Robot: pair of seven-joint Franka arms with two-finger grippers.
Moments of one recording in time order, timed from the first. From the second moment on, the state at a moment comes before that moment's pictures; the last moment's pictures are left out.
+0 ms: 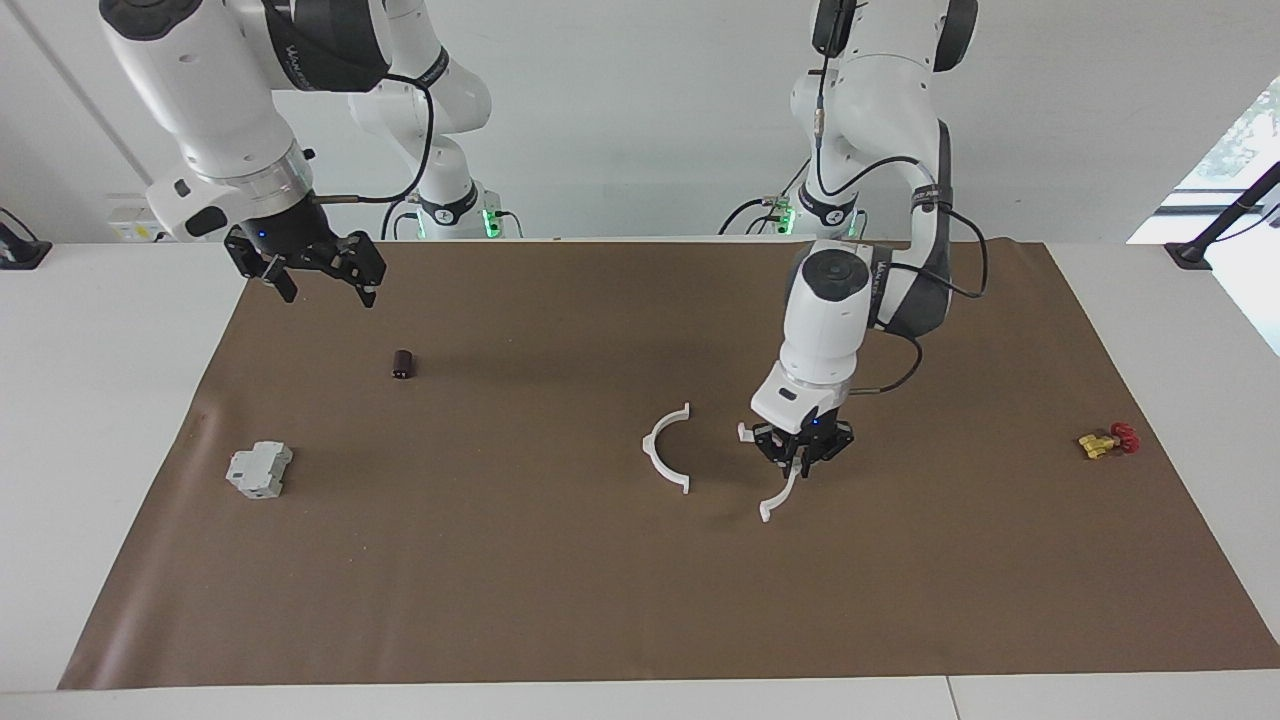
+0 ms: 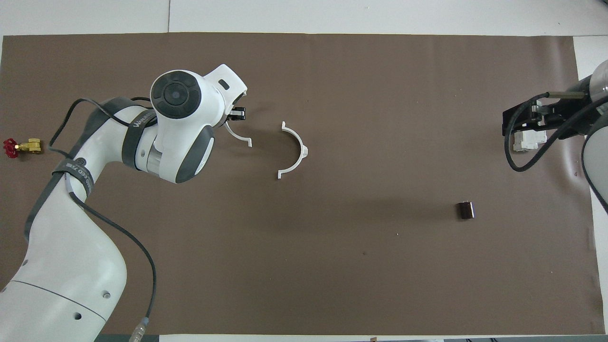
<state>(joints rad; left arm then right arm) -0.52 0.46 0.08 -1.69 0.12 2.32 -0.40 0.05 0.07 -0.01 -1.52 -0.02 1.55 0.13</state>
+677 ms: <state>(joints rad) -0.61 0.50 0.08 -1.72 0.13 2.31 -0.42 0.06 -0.05 -0.02 -1.63 -0.02 1.58 0.13</state>
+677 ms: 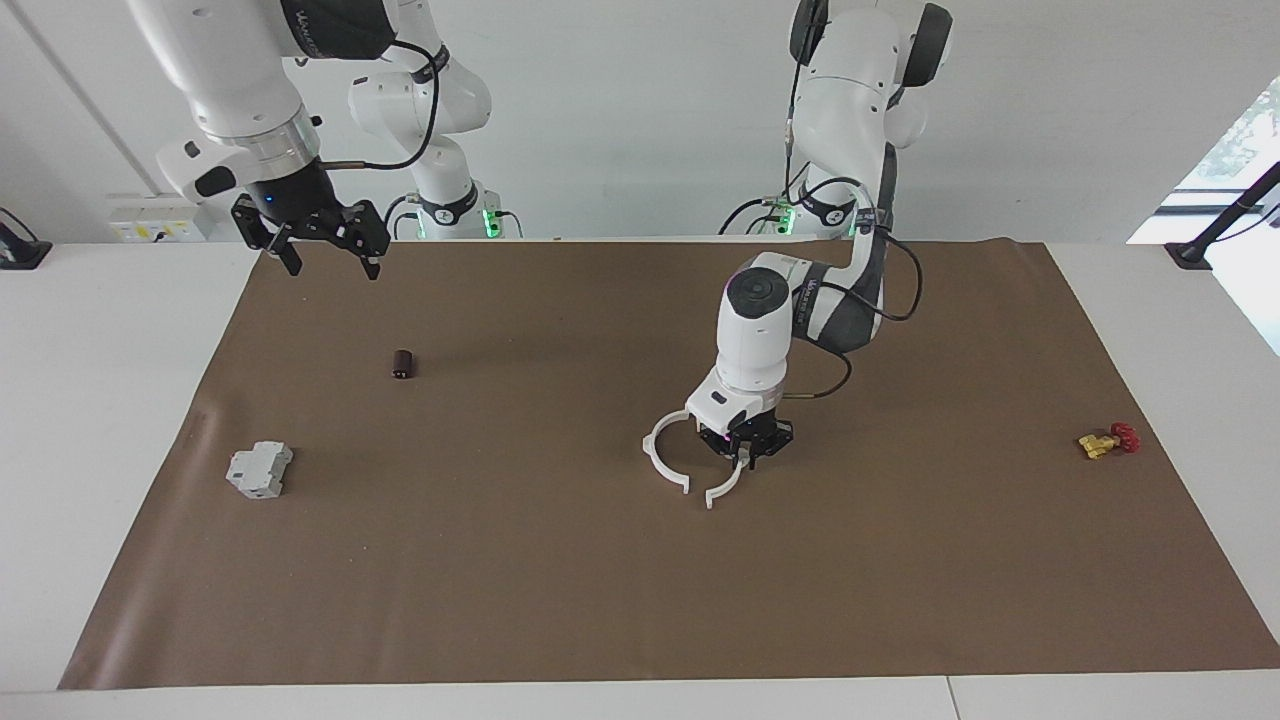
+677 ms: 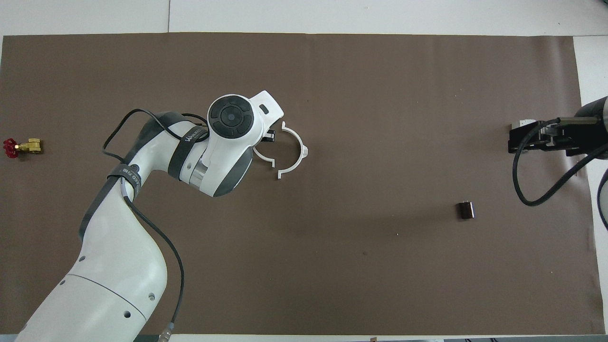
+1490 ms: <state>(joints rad) -0.64 0.48 0.08 -1.76 0.13 2.33 -0.42 0.06 -0.02 -0.03 -1.64 -0.02 1.58 0.13</state>
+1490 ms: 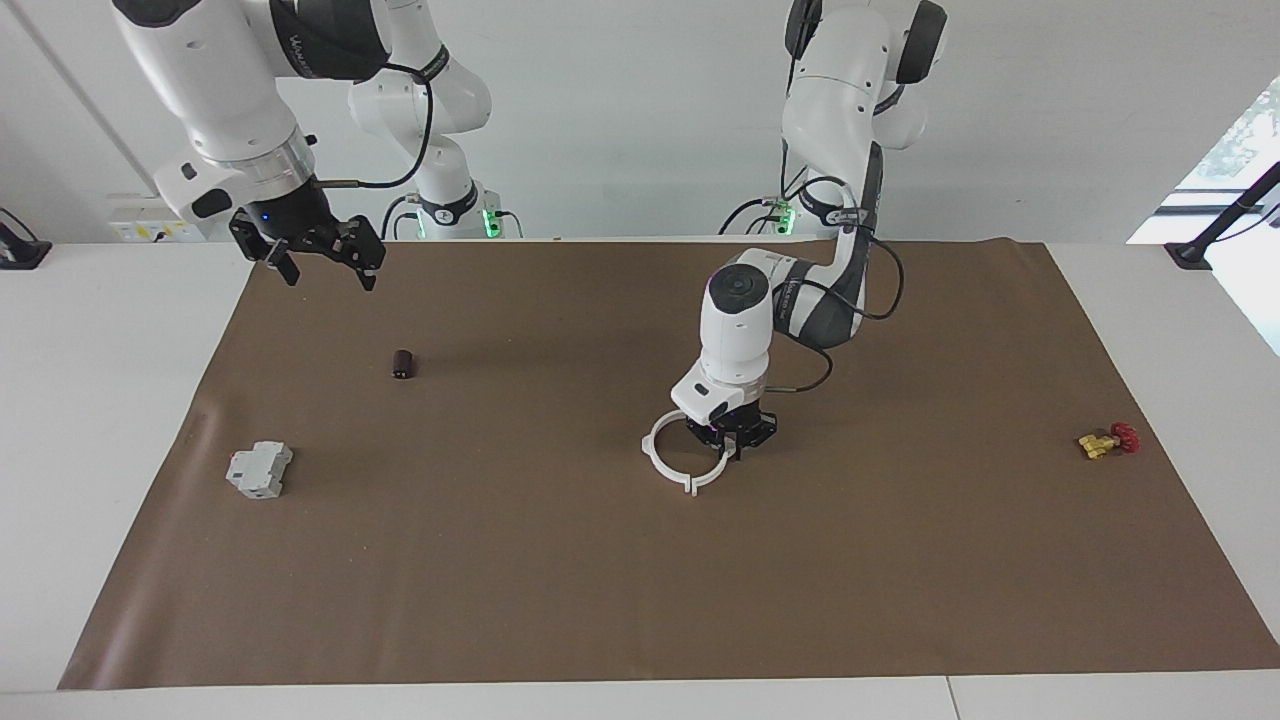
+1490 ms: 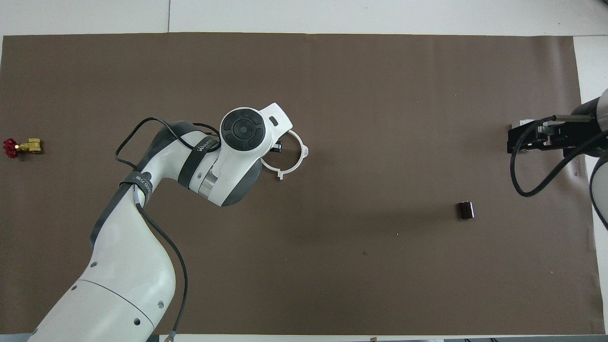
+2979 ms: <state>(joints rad) -0.65 0.47 0.08 -1.79 0.13 2.34 -0.42 0.06 -0.02 -0.03 -1.63 -0.02 1.58 0.13</state>
